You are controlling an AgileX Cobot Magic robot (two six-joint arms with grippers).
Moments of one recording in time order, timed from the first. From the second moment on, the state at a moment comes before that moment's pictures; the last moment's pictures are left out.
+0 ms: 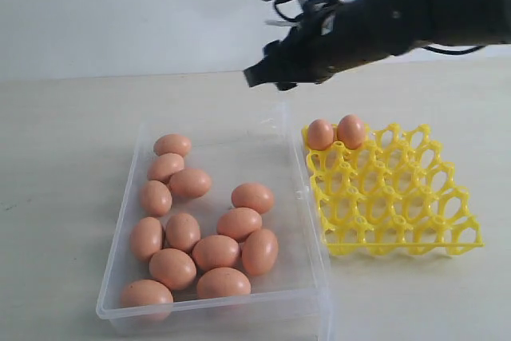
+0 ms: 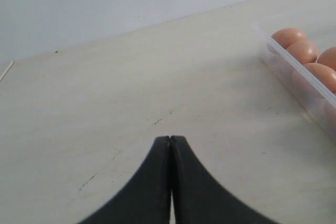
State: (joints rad) left arm -0.01 0.01 0.00 -0.05 0.37 0.24; right arm 0.50 1.80 -1.25 0.08 0.20 -0.11
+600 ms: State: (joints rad) left arm -0.01 0.01 0.00 -0.05 0.37 0.24; right arm 0.19 1.81 -0.88 0.08 -0.32 0.09
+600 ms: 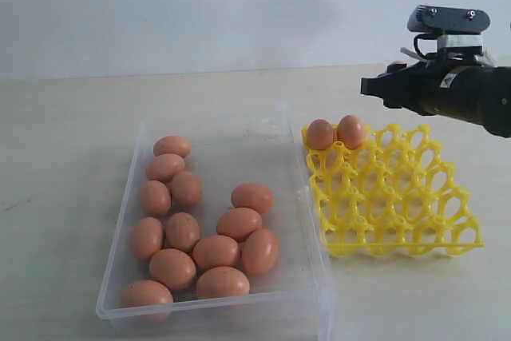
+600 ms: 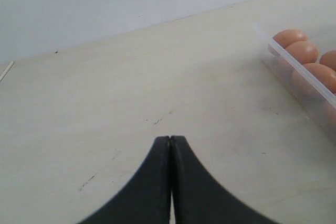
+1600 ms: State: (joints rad) left arm -0.01 0.01 0.00 -0.05 0.37 0.24; right arm 0.18 2.02 -0.88 0.08 -0.45 0.03
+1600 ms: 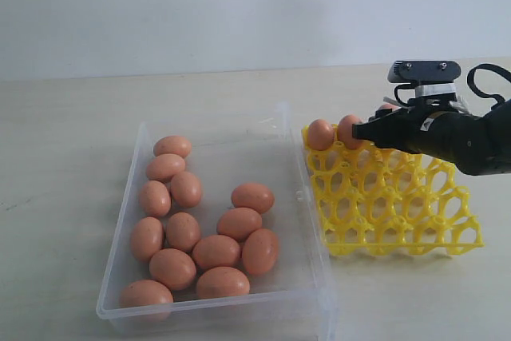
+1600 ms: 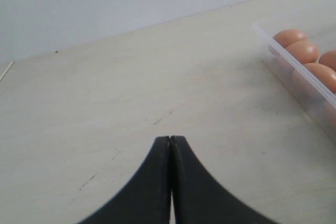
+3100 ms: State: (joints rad) left arm -0.01 0.01 0.00 -0.05 0.37 0.24; right arm 0.66 2.12 -1.74 0.02 1.09 -0.15
